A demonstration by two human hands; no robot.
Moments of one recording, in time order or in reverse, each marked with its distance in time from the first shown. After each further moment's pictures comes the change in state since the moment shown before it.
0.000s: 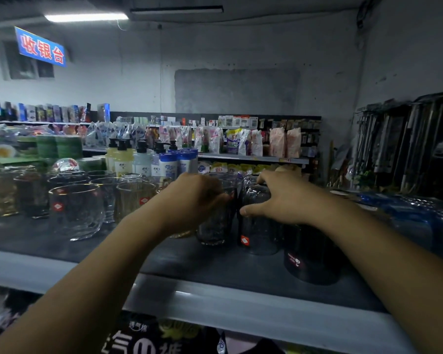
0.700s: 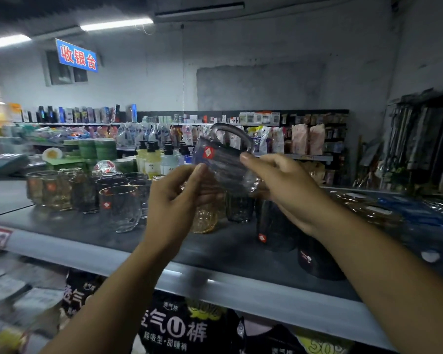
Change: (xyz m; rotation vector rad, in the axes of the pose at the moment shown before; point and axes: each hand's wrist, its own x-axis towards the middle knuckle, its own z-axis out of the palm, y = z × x) left_hand -0.059 0.044 -0.030 -1.034 0.664 -0.271; right_hand -0.023 -0.044 -0.013 1.172 0.085 0.001
